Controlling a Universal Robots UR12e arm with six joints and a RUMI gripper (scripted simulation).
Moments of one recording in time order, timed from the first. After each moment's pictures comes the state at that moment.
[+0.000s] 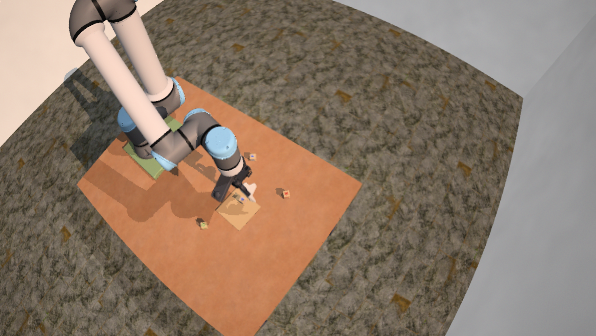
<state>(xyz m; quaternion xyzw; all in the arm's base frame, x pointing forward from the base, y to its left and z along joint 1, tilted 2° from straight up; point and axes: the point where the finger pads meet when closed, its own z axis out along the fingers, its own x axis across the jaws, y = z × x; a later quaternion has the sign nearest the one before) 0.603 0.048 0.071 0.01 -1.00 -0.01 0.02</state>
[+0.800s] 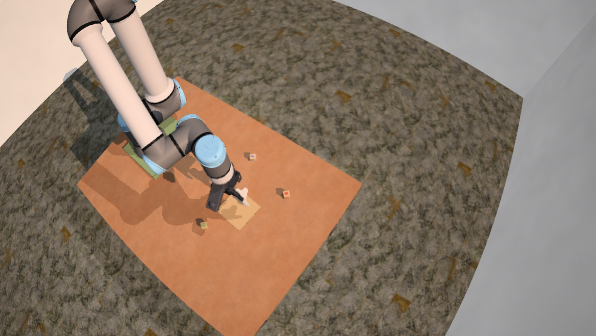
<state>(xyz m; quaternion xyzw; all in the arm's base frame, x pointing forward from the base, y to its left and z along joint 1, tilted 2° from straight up) 0.594 0.006 0.069 0.10 -0.99 -0.01 0.02</state>
